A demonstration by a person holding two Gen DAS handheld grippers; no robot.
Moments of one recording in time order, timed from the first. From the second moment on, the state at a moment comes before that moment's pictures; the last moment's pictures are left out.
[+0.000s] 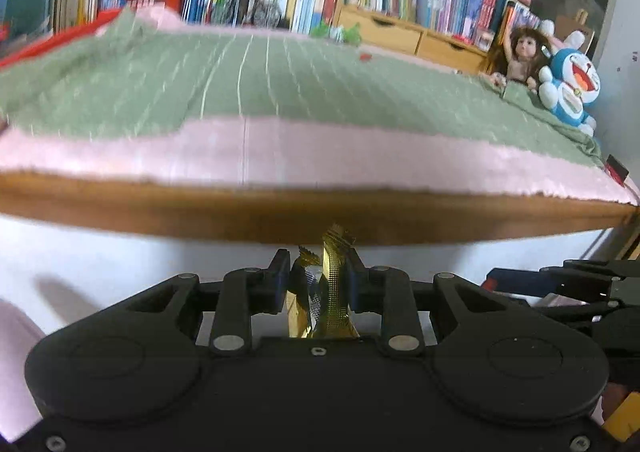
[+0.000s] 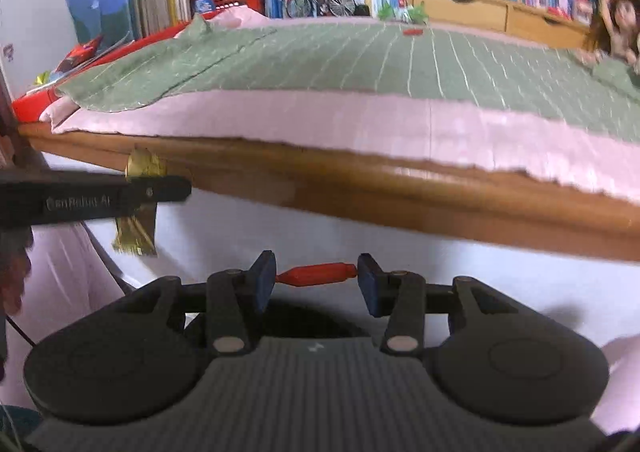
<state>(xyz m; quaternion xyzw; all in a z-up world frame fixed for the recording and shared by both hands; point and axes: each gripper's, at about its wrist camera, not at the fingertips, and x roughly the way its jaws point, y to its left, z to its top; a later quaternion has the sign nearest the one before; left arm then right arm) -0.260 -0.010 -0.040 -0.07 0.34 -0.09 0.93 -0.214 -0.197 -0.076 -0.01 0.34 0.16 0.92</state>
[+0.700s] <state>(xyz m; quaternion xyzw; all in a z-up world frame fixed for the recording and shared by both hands) -0.264 -0.032 -0.112 -0.05 0.44 -0.12 0.89 -0.225 -0.188 -0.118 -0.01 0.40 0.13 0.91</state>
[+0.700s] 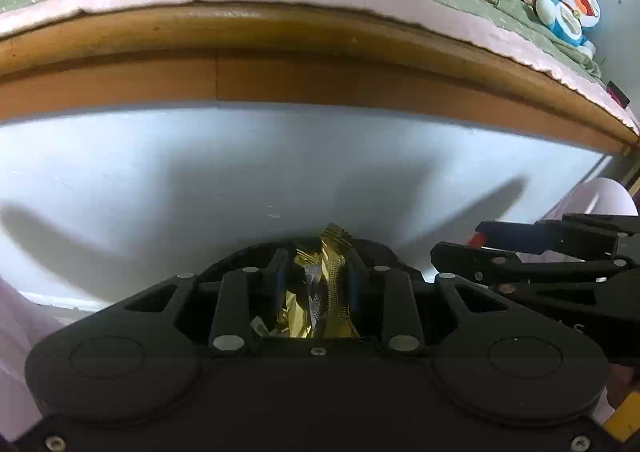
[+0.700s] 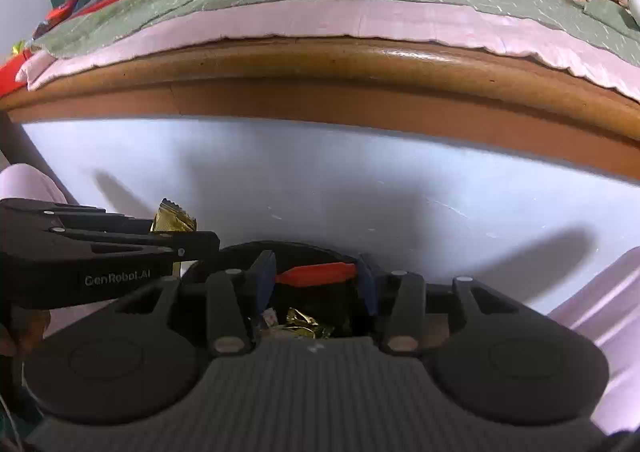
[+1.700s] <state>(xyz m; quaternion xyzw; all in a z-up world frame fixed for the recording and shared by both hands) -0.257 -0.024 -0.126 -0.07 0.47 -0.07 0.87 -0.216 -0.186 -0.127 0.00 0.42 0.12 0.90</state>
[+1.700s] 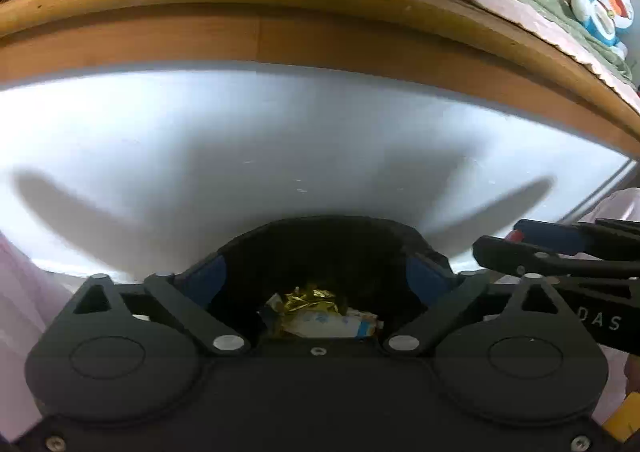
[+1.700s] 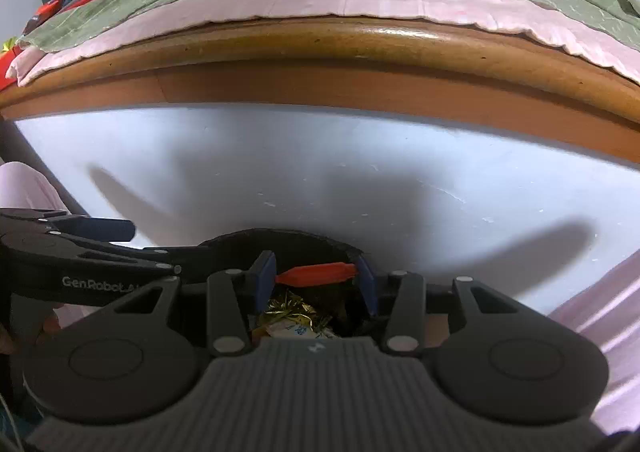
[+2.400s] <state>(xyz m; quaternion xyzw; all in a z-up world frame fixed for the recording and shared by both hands) -0.253 0.003 -0.121 -0.09 0.47 -0.03 0.88 -0.220 -0.183 -0.125 -0.01 0.42 0.14 0.90</state>
